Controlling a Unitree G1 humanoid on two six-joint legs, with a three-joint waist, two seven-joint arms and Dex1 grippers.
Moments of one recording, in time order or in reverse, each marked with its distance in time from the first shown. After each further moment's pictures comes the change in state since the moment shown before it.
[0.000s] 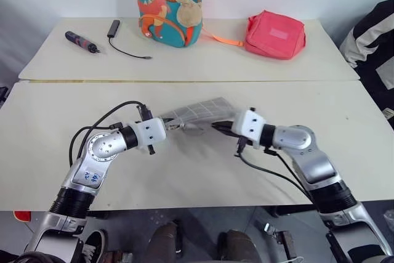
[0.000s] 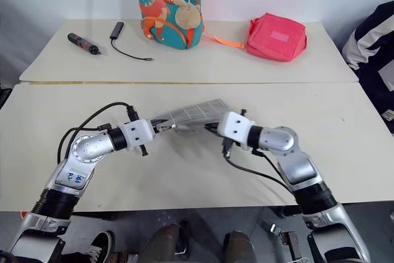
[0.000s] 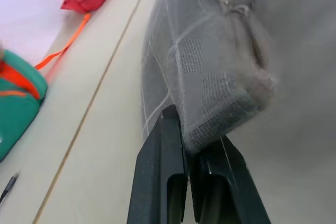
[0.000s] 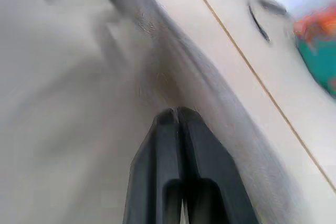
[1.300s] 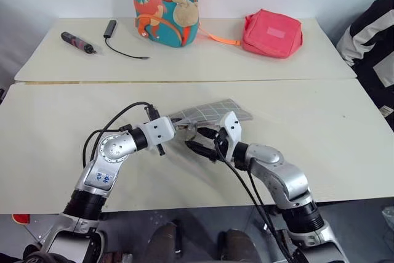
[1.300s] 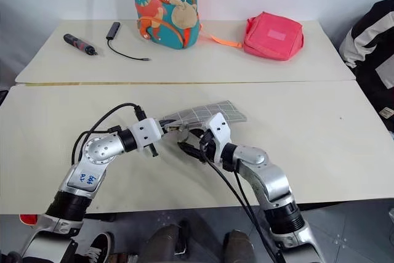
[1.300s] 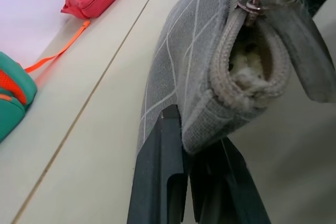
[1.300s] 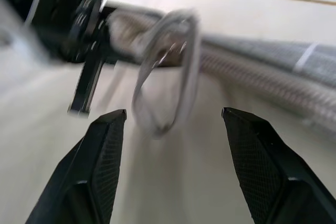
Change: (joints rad) left arm 0.009 -0.103 -0.022 -0.058 -0.011 0.074 0.000; right arm 0.089 0.376 -0.005 -0.193 0.286 0.561 -0.254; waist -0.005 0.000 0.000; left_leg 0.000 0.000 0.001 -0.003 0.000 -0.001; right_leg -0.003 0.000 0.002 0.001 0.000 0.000
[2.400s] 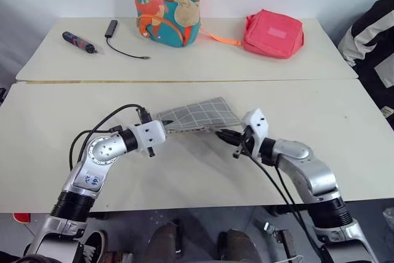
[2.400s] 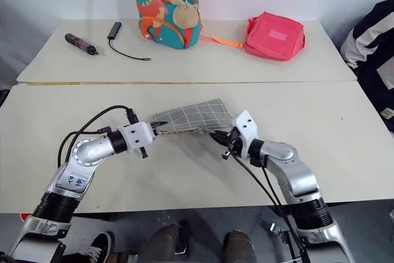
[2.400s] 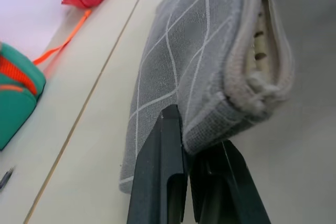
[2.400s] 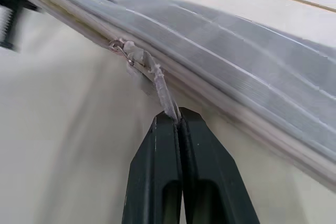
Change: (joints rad) left arm 0.020 0.103 0.025 0.047 0.004 -0.088 -0.008; right arm 0.006 -0.282 -0.102 0.101 -0.026 -0.119 0.136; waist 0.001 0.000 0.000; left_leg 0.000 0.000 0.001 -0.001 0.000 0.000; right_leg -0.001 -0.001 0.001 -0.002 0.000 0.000
